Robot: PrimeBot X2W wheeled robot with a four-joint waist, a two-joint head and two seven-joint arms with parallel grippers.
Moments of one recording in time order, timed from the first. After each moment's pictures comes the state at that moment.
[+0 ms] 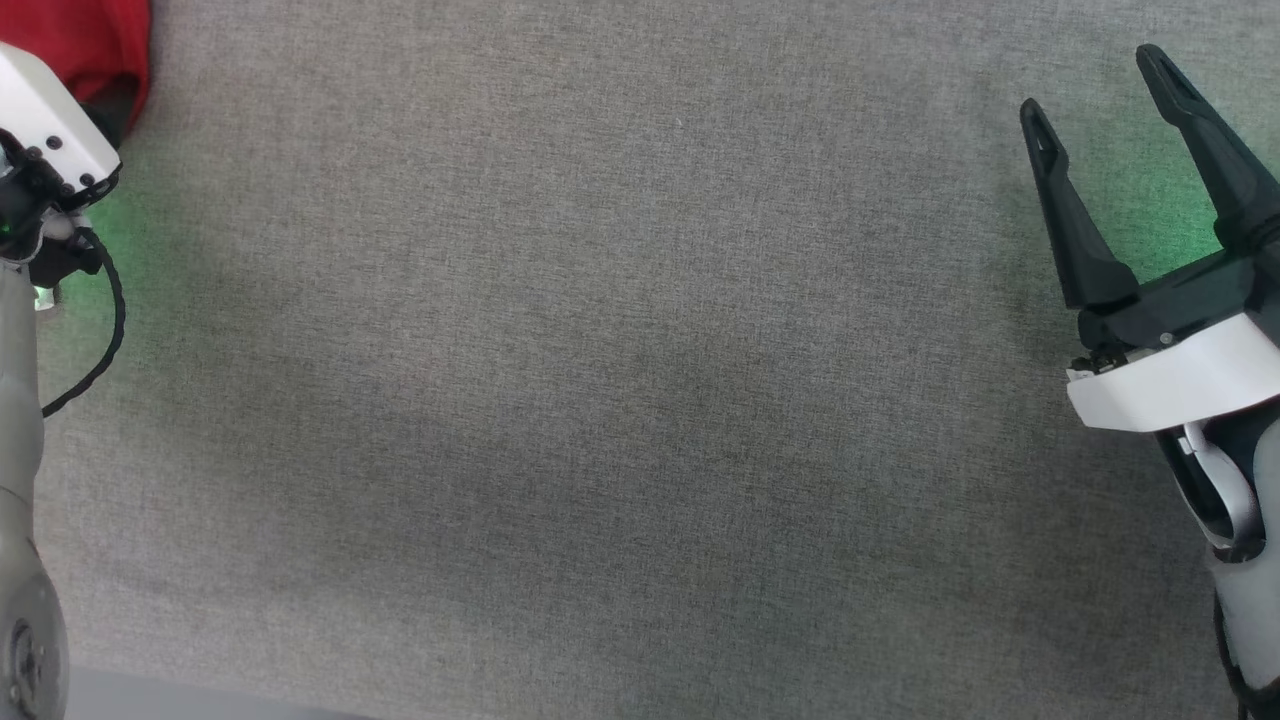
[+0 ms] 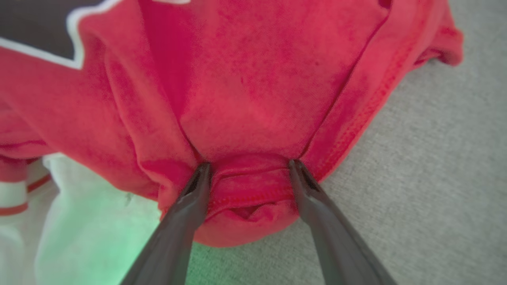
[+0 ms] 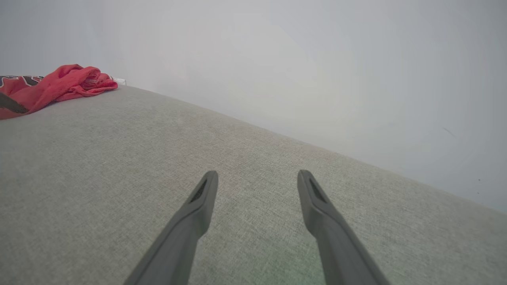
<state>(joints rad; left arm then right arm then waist) -1.23 0.41 -0.04 1.25 -0.56 -0.12 0.41 -0.46 -0.37 0.15 -0.12 0.18 0.13 -0.03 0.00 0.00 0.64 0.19</state>
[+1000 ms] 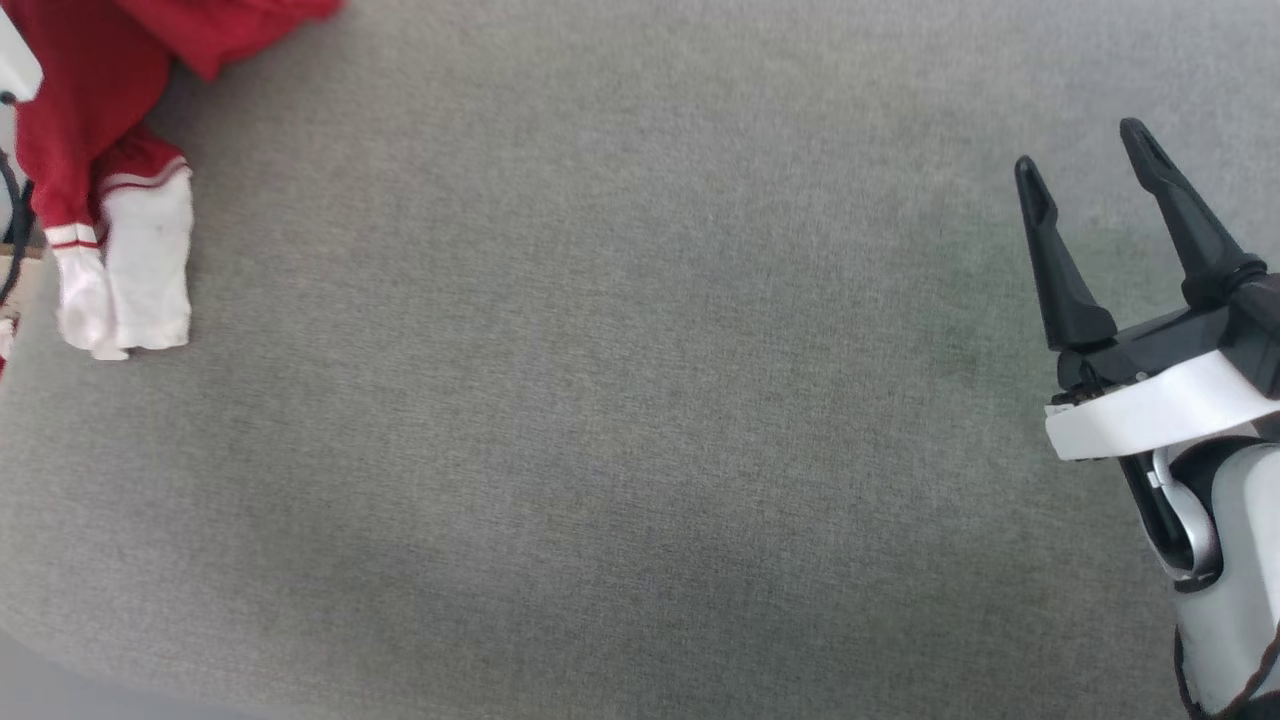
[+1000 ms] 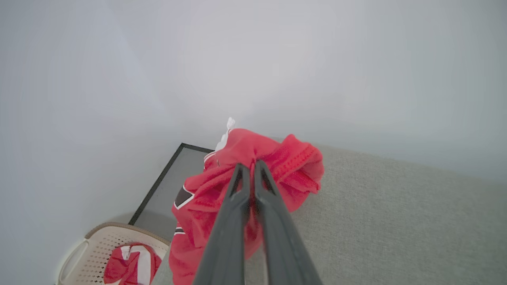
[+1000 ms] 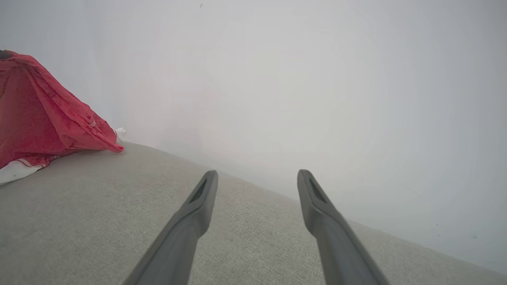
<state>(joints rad) -1.27 0.52 -0.24 1.06 -0.55 -0.13 0.23 -0.39 -0.29 0.11 -0.02 0.20 0.13 -0.11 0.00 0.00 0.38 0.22</state>
